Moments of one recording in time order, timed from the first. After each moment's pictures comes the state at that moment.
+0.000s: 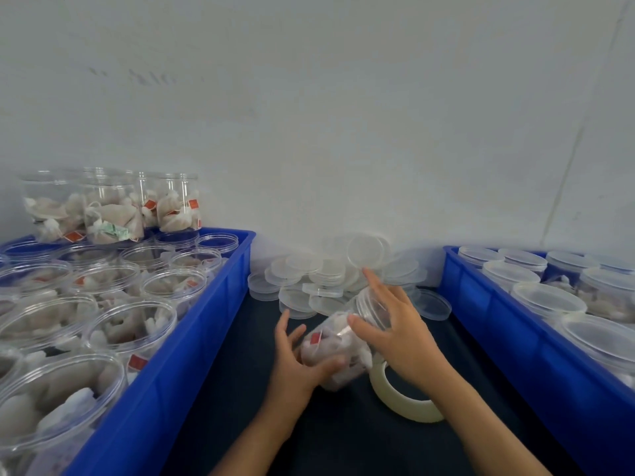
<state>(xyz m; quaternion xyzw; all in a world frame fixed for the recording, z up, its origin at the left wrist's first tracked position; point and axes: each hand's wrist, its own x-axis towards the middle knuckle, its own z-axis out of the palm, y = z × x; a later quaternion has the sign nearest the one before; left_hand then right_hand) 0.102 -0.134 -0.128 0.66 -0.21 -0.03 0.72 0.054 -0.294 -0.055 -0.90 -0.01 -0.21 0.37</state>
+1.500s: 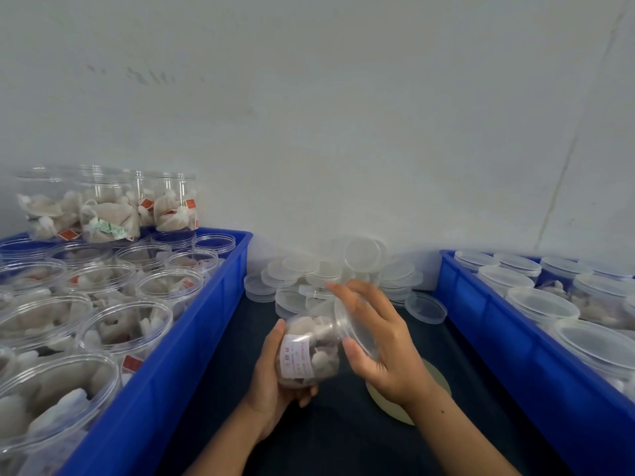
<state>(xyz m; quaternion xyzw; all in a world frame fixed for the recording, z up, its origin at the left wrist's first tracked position) 0.108 -0.120 -0.121 0.53 -0.19 -0.19 0.81 0.062 -0.289 -0.072 -0.84 -0.27 -0.38 0.28</state>
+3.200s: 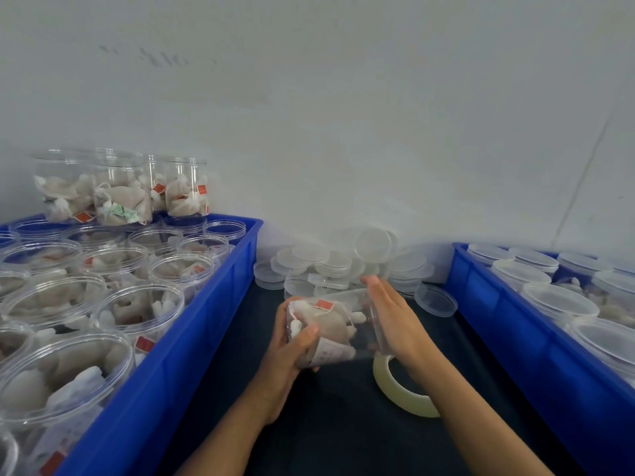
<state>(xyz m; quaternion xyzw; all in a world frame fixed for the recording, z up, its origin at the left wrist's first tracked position) 0.103 -0.117 -0.117 0.55 -0.23 -0.13 0.79 0.068 -0.280 -0.056 -0.81 0.05 -0.13 0.57</state>
